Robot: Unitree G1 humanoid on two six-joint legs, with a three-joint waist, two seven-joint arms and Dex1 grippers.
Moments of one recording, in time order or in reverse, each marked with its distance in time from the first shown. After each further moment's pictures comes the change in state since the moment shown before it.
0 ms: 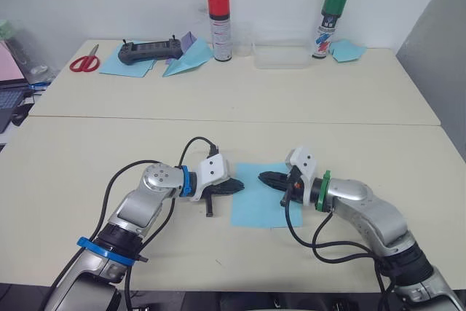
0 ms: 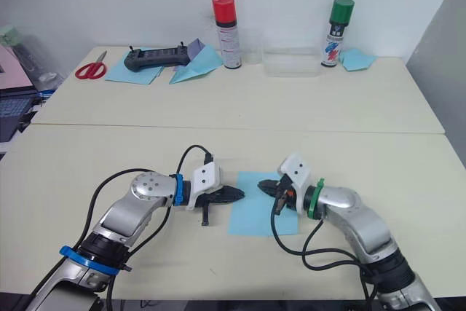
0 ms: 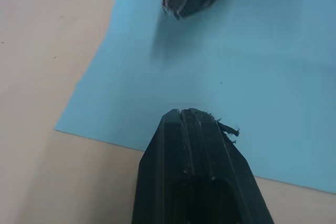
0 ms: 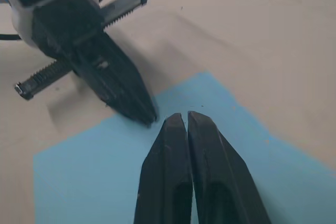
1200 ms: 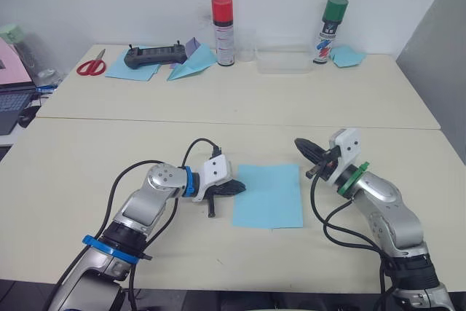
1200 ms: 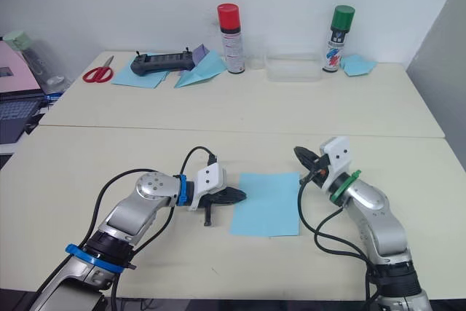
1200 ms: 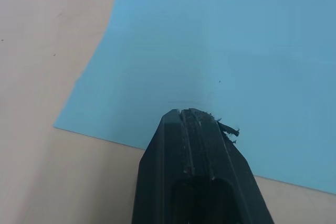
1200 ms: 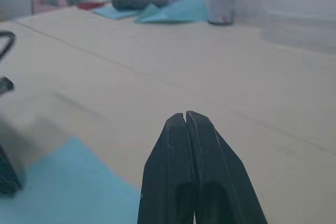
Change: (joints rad) left arm -0.016 -0.023 -0.006 0.033 0.019 0.007 -0.003; right arm 0.058 0.076 -0.254 0.048 -0.031 -0.260 -0.079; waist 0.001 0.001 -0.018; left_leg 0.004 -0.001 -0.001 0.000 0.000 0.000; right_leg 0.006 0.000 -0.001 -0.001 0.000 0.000
